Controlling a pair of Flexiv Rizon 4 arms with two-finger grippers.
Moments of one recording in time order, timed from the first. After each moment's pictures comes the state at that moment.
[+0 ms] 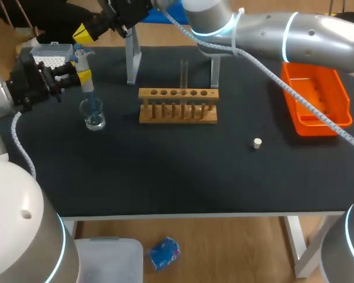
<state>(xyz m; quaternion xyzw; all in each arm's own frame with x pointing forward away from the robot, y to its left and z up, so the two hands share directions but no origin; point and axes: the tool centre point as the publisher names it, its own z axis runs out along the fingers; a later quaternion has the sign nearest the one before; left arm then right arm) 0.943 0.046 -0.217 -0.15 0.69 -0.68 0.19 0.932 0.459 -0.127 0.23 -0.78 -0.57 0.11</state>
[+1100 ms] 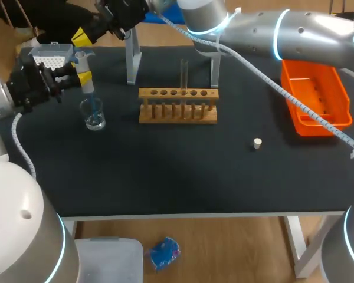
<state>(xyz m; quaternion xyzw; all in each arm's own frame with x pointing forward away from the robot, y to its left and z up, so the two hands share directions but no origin) 0.942 0.046 -0.219 -0.15 0.69 -0.68 0.19 0.936 0.464 -0.139 0.23 -0.77 -0.57 0.14</state>
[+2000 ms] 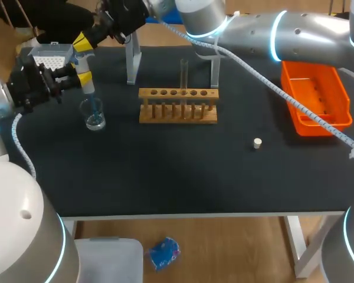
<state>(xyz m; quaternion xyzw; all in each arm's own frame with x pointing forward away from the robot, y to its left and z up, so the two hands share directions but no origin) 0.942 0.046 -0.221 -0.15 0.69 -0.68 0.19 0.937 0.465 -0.153 0.22 -0.77 -0.57 0.15</state>
